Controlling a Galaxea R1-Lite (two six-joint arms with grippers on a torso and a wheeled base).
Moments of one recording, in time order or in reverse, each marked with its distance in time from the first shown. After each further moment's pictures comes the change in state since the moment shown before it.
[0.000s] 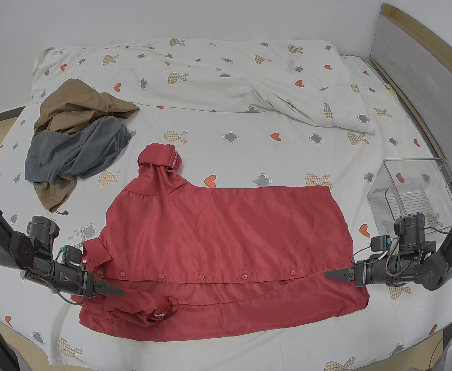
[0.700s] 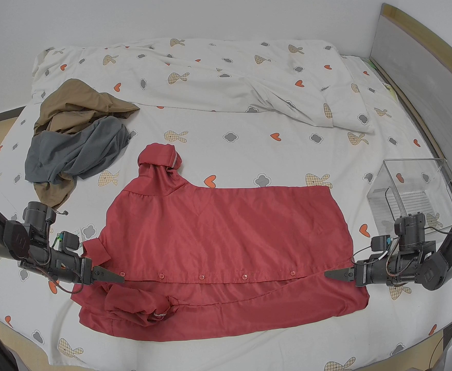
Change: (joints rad) left arm -0.021 -0.072 -0.061 0.054 0.000 -0.043; right arm 0.000 0.000 0.000 0.000 0.000 0.000
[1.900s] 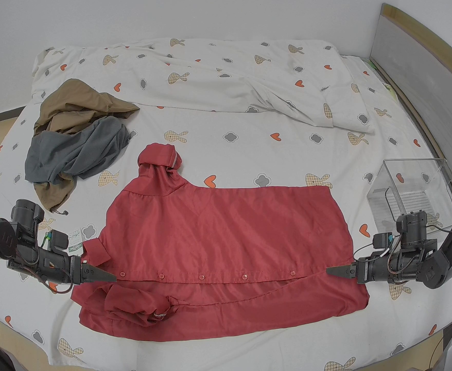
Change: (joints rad) left arm 0.034 -0.102 0.025 0.084 -0.037 -0.035; right arm -0.014 -0.009 -0.008 0.000 -0.006 0.000
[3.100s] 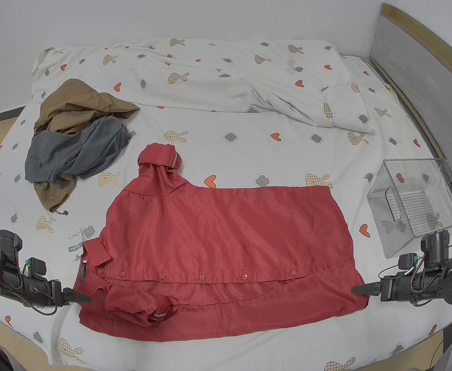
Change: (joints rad) left arm 0.220 -0.007 0.224 -0.123 0.091 0.052; right arm -0.138 -0.107 0.239 -0.003 -0.006 0.062
